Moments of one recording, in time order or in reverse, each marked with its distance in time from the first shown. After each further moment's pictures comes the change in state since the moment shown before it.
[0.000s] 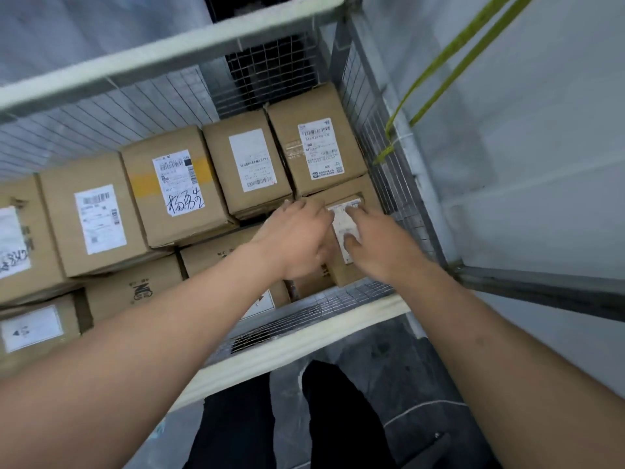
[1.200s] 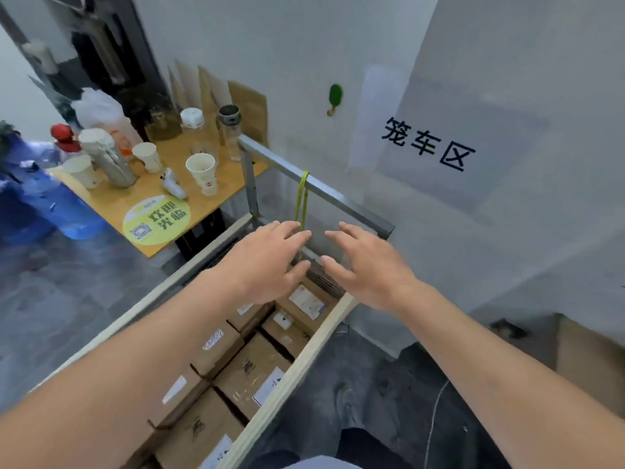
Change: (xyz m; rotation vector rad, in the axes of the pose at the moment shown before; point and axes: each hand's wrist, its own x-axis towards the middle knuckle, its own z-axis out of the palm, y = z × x) left_hand -0.278 0.115 -0.326 0.300 0.241 0.444; right_hand -0.379 -0.209 -0.205 0.063 0.590 0.236
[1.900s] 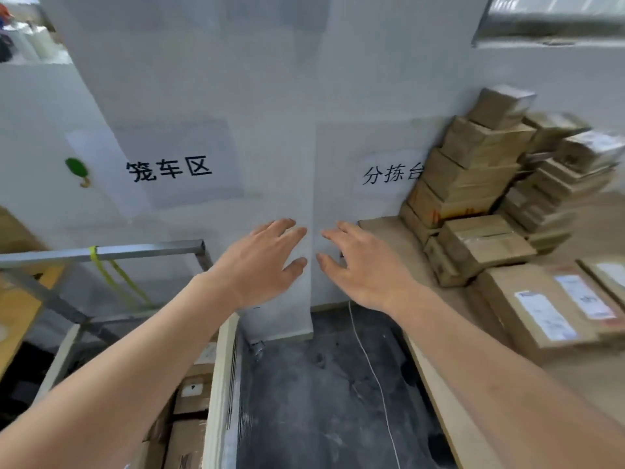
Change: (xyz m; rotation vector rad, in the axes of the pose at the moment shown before) left_hand 0.006 0.268 -0.029 0.055 -0.014 0.719; right_hand -0.285 0.078 -0.042 0.146 0.409 0.696
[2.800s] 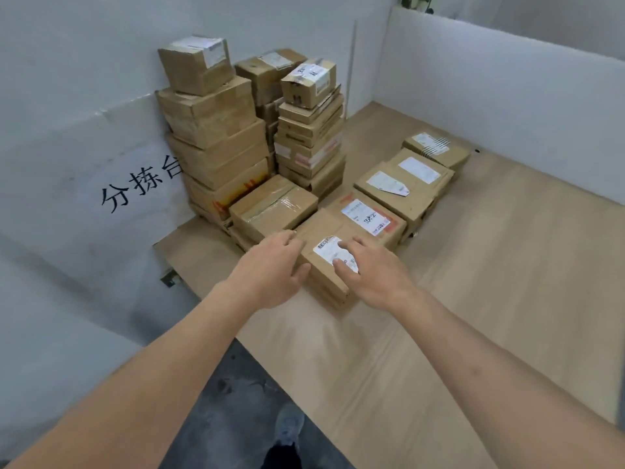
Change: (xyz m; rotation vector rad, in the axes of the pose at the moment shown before) left_hand 0.219 0.355 0.147 -0.005 -0.241 0.575; right_hand -0.180 0.357 -0.061 0.084 0.162 0.777
